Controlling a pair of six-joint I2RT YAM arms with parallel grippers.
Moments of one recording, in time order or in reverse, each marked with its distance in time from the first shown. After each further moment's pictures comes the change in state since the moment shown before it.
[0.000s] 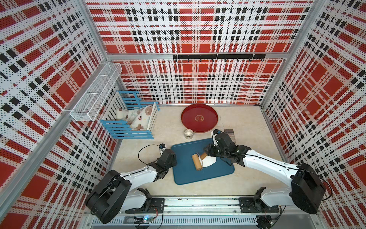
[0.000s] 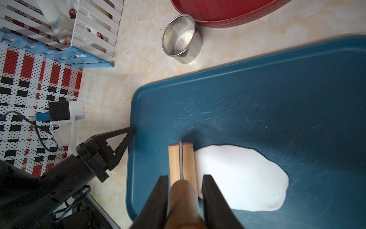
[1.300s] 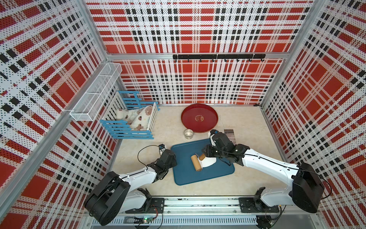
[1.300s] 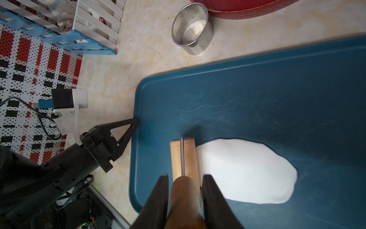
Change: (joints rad) left arm 0.007 -0.024 -0.014 0.002 0.005 -0.014; right arm 0.019 -0.016 0.065 -0.096 0.024 -0.033
